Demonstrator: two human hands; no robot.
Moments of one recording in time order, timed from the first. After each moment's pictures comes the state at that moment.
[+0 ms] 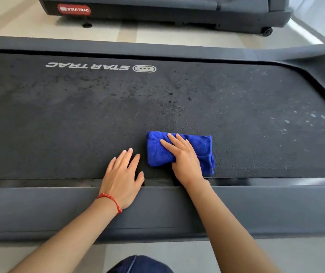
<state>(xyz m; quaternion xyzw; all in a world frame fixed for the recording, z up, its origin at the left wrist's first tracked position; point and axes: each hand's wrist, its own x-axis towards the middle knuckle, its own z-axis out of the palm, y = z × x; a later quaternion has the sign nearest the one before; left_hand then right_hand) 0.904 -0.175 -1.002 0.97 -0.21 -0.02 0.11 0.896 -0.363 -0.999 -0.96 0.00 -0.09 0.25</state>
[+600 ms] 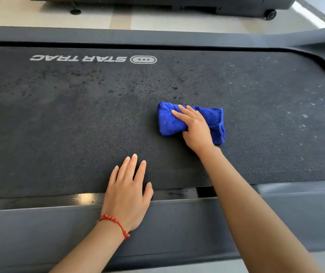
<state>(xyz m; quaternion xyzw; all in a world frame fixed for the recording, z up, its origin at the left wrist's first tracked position) 0.905 -0.173 -1.005 0.97 -0.23 0.00 0.10 0.991 -0.402 -1.004 -0.97 0.02 -0.11 0.24</state>
